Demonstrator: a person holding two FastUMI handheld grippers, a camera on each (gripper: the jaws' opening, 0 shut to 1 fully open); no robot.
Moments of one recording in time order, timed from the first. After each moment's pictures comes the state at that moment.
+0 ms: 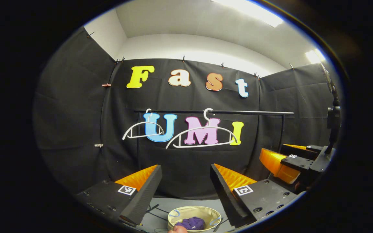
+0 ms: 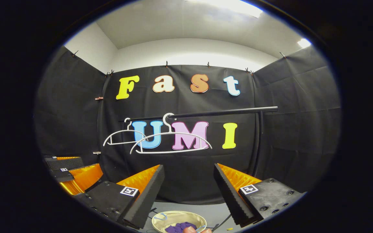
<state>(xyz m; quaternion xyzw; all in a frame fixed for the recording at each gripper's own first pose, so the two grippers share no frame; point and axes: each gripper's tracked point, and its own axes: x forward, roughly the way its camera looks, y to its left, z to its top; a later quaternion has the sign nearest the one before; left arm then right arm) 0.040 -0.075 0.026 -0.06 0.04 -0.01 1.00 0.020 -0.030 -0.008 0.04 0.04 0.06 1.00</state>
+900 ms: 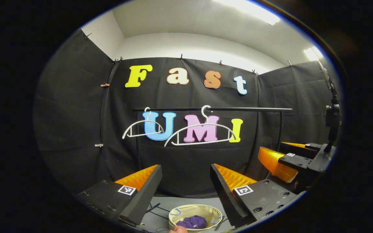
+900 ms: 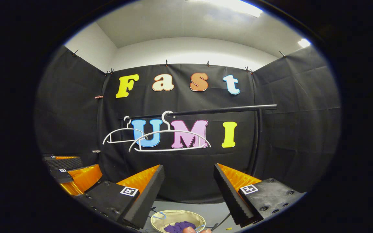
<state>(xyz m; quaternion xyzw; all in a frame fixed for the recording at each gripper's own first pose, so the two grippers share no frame) 0.037 -0.085 0.019 -0.05 0.05 -0.01 1.00 0.020 -0.031 -0.013 0.04 0.05 0.06 1.00</state>
